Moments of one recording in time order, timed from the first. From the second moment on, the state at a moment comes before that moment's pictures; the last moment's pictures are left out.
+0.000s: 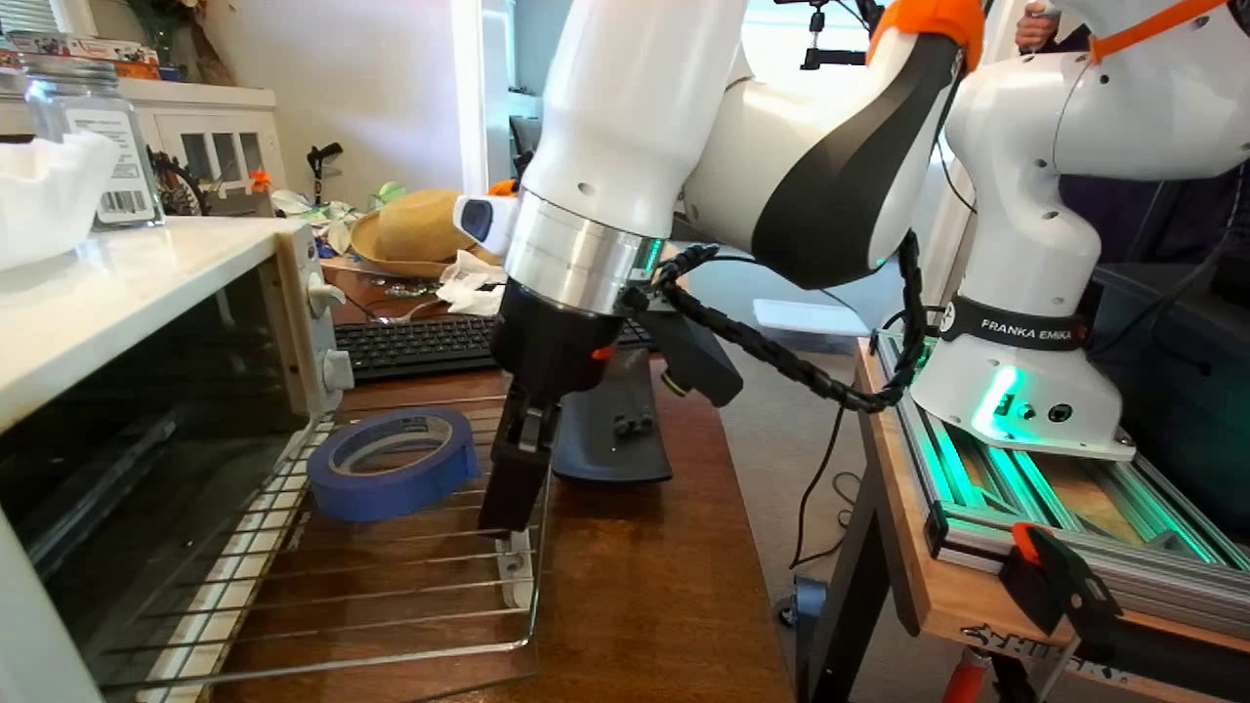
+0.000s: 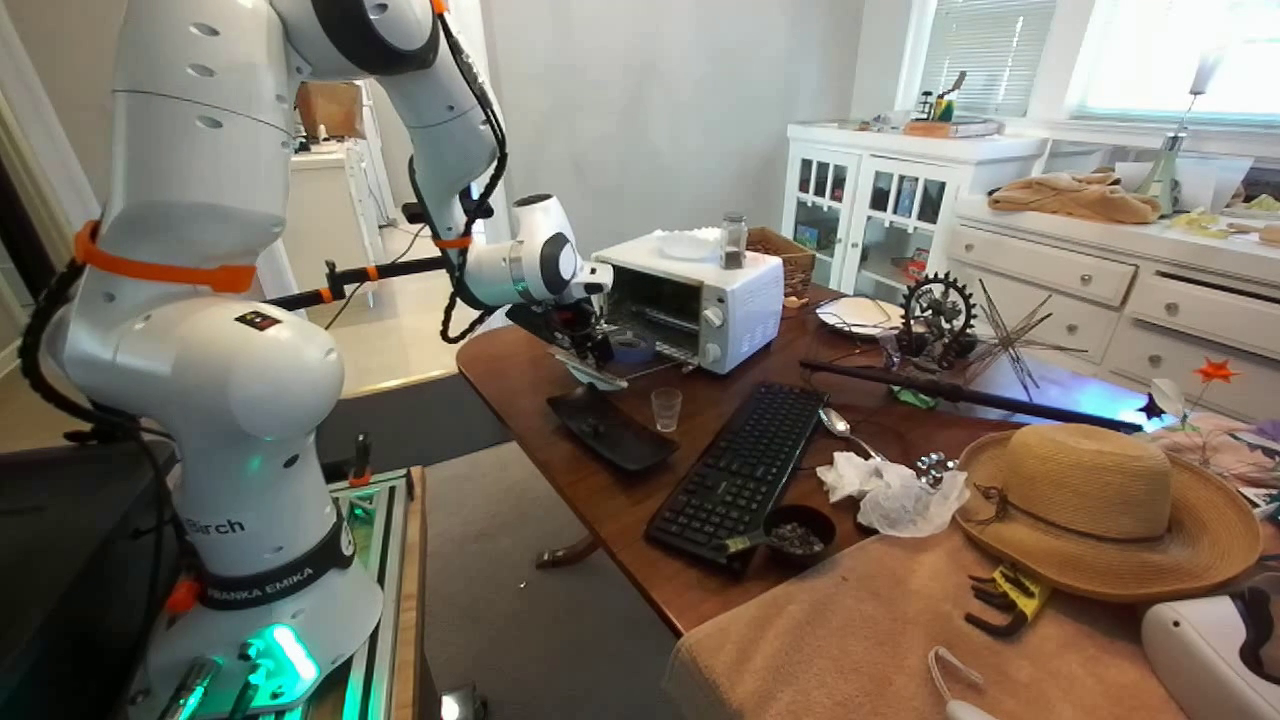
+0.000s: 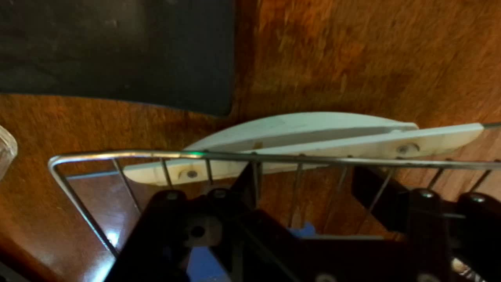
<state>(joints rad) 0.89 0.37 -0.13 -2.31 -0.36 2.96 0.72</state>
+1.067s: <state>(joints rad) 1.39 0.26 -0.67 -2.44 -0.92 2.94 1.48</state>
